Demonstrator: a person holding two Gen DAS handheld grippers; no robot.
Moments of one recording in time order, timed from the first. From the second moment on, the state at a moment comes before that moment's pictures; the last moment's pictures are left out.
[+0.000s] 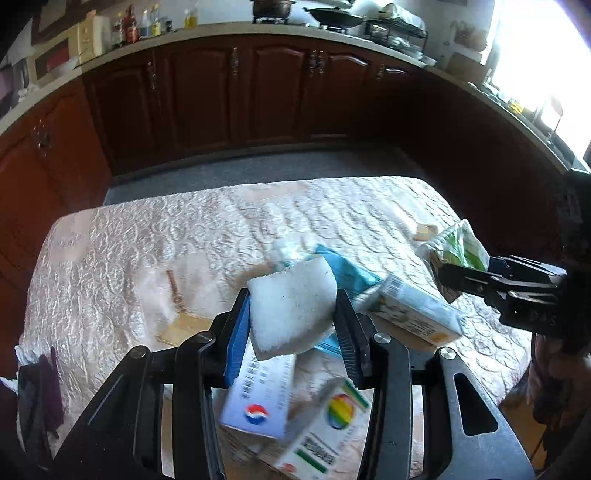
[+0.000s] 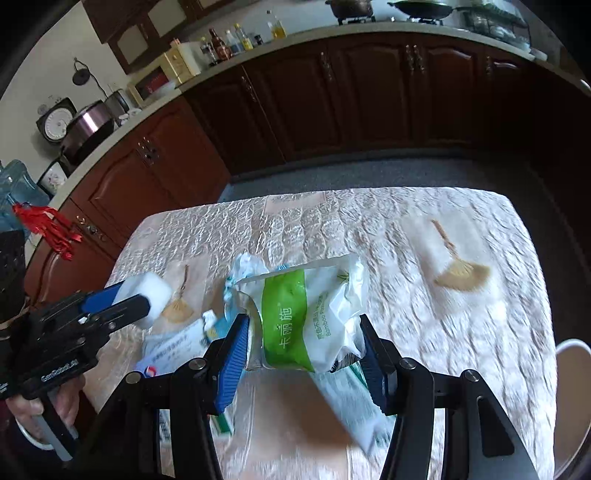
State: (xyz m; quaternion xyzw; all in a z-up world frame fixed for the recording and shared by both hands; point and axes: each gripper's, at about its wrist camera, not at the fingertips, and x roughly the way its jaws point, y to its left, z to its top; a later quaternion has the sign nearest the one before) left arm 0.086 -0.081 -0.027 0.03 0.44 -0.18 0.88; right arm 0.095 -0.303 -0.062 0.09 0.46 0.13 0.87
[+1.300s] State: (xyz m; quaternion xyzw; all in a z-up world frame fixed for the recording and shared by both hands) left arm -0.018 -0.336 -0.021 0.13 0.41 -0.36 0.83; right arm -0.114 -0.542 -0.048 0.22 0.41 -0.09 0.88
